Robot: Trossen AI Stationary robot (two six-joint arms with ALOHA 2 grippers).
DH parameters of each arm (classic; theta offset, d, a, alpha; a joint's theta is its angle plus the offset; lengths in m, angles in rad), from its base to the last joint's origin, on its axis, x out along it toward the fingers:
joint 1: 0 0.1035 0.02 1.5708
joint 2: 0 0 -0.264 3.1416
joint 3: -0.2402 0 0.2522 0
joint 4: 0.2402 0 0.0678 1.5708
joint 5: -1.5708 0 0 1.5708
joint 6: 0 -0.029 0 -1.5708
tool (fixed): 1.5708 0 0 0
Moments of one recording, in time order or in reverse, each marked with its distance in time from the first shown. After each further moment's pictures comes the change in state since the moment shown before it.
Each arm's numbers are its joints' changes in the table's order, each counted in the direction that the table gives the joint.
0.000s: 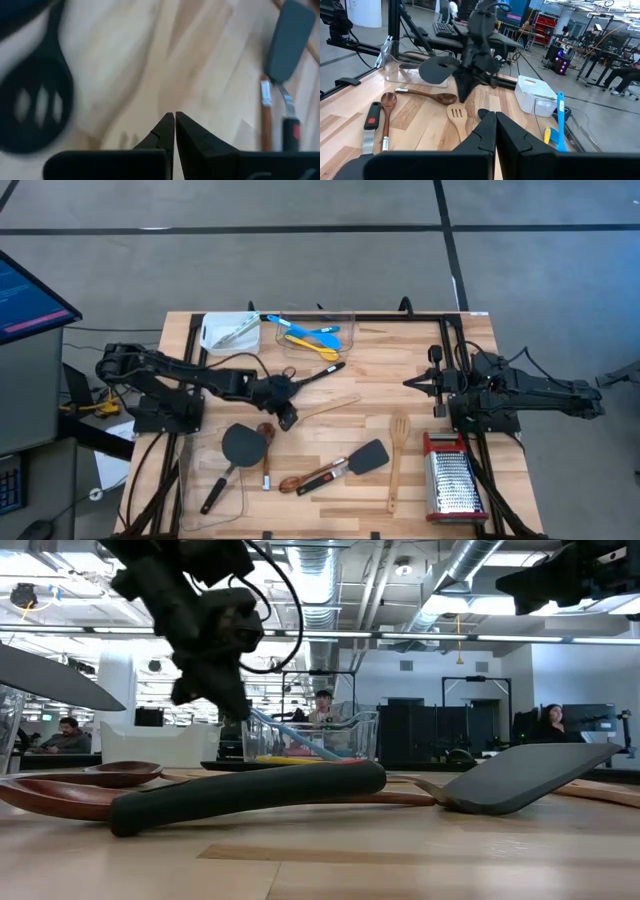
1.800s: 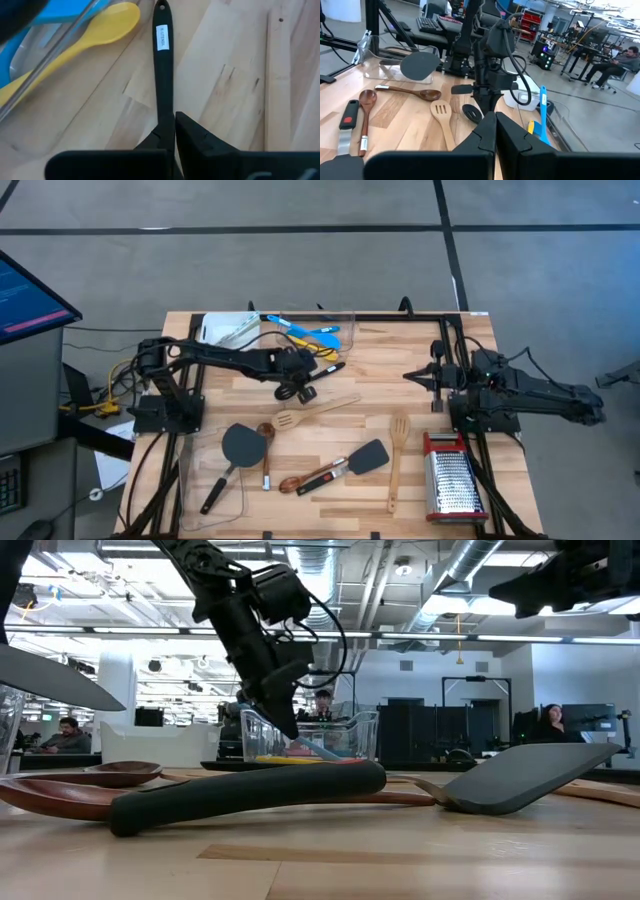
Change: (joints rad) left arm 0.209 -0.282 -0.271 0.070 0.191 -0.459; right arm -0.078 0.000 0.000 0.002 -0.004 0.015
